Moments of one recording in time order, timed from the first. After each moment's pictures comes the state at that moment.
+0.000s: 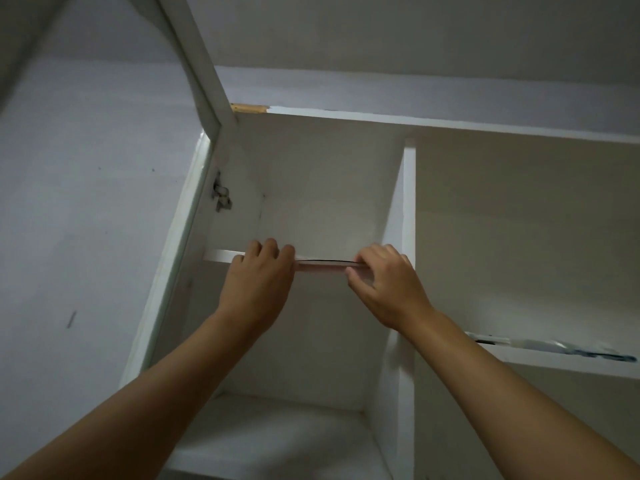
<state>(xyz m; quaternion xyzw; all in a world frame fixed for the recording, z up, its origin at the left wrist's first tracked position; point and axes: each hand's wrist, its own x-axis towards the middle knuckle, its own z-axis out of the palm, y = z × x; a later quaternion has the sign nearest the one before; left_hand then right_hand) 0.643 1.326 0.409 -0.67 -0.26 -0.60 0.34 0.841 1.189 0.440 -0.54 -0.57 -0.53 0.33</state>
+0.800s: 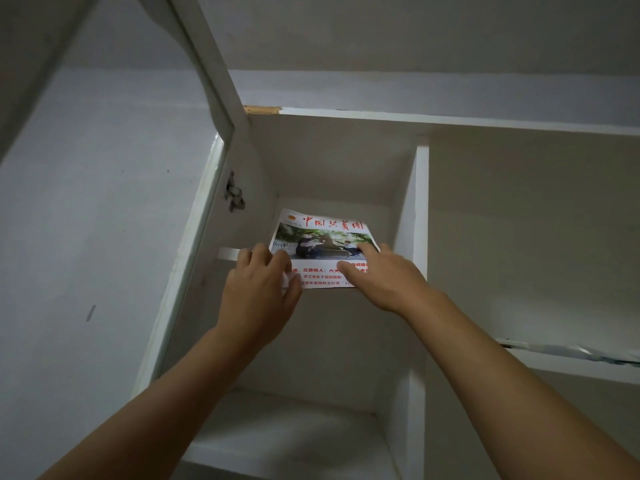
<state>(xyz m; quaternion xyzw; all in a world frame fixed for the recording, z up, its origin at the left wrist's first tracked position) 0.631 1.322 0.384 -0.67 -0.23 -0.68 0.20 0.814 1.190 0.461 -0.72 -0.53 -0.38 0.24</state>
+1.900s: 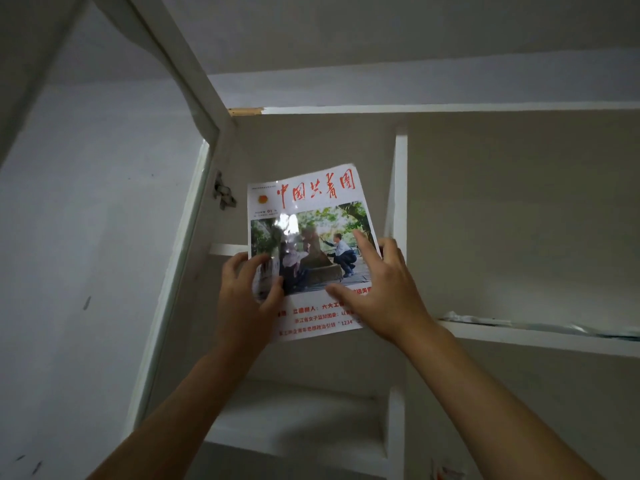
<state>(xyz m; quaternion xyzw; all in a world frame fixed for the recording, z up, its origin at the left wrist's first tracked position) 0.642 1.296 0.345 -0.63 -0.12 -0.77 -0.05 0.824 1.154 0.400 -0.54 -0.61 -0.39 0.43</state>
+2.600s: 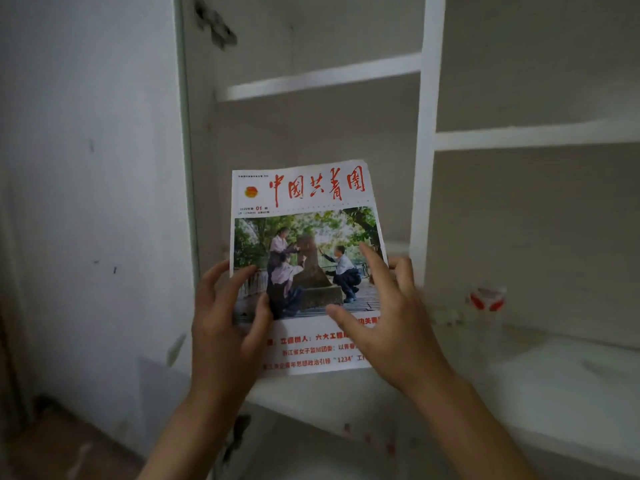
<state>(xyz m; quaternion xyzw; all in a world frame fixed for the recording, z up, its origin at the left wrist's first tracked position) 0.601 1.191 0.122 -0.68 -0.29 -0.67 -0.02 0.813 1.113 0.151 -0.53 -0.66 -0.12 0.52</state>
